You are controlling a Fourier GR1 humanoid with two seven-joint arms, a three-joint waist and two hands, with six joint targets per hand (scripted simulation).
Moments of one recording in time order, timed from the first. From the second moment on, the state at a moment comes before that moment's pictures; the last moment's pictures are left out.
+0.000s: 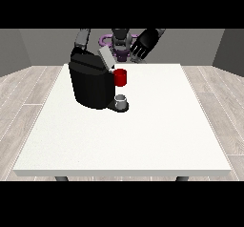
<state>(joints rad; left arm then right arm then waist) -1.01 0.36 0.08 -0.79 -0.71 -0.45 -0.07 -0.31 -0.02 0.02 -1.18 0.19 -0.16 -0.04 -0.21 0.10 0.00</state>
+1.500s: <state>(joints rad) -1.23 0.42 0.13 -0.67 -0.74 -0.43 -0.07 -0.44 -0.08 -0.05 -1.28 0.16 -0.17 0.00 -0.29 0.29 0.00</state>
